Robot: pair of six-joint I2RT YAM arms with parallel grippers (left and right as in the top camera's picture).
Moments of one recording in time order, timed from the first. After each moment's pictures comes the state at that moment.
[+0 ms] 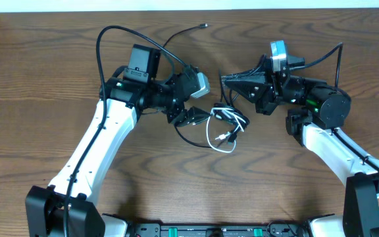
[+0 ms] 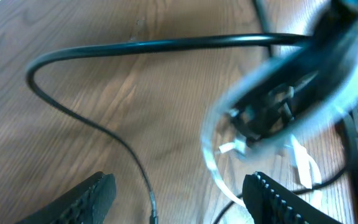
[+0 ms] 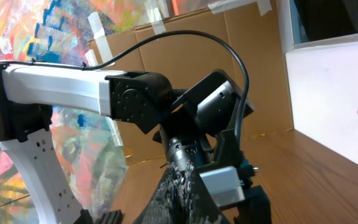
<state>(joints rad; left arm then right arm) -0.28 1.55 1.27 -0.76 0.86 0.82 0.22 1.58 0.83 1.54 -1.22 1.01</state>
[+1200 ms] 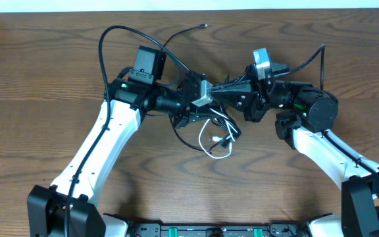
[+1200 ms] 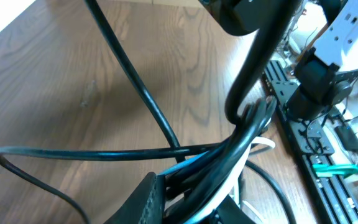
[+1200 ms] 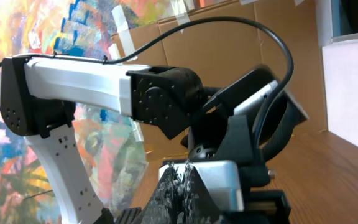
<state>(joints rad) -0.33 1.55 1.27 -0.76 1.11 0.91 0.32 1.58 0.84 1.54 -1.22 1.01</state>
